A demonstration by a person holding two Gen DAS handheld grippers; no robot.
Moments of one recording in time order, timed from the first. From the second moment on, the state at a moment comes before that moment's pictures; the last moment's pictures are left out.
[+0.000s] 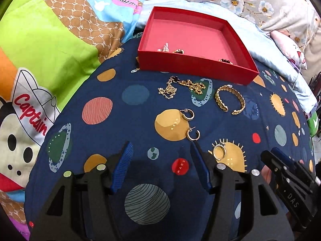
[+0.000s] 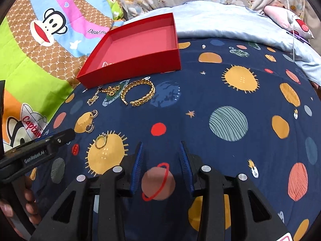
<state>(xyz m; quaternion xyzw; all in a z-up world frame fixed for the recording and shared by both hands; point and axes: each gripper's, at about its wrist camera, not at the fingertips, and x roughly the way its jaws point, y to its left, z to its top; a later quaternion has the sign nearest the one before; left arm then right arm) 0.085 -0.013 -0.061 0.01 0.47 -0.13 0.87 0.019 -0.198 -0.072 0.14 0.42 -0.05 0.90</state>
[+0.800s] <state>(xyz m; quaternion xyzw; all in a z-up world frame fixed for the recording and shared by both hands) 0.118 0.018 -0.063 -0.01 0.46 -0.09 0.88 0.128 -0.169 -0.077 0.09 0.43 -0.04 0.90</state>
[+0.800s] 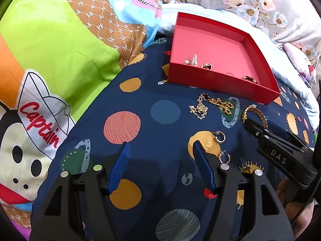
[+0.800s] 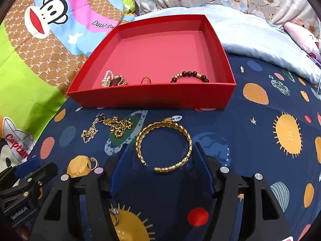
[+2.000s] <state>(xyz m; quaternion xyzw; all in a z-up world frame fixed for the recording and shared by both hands) 0.168 -0.045 -0.075 0.02 0.45 -0.12 0.89 0.078 -0.203 -0.076 0.13 0.41 -0.06 0.90</state>
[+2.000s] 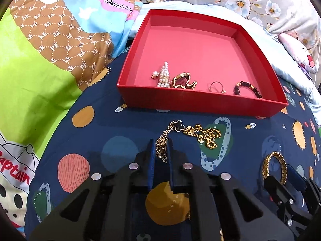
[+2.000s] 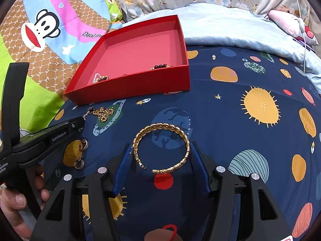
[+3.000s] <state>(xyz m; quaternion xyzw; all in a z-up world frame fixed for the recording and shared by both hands) 0.117 0.000 0.012 -0.03 0.39 -0.16 0.91 0.044 -0.192 -0.047 0.13 0.39 -0.05 0.91</state>
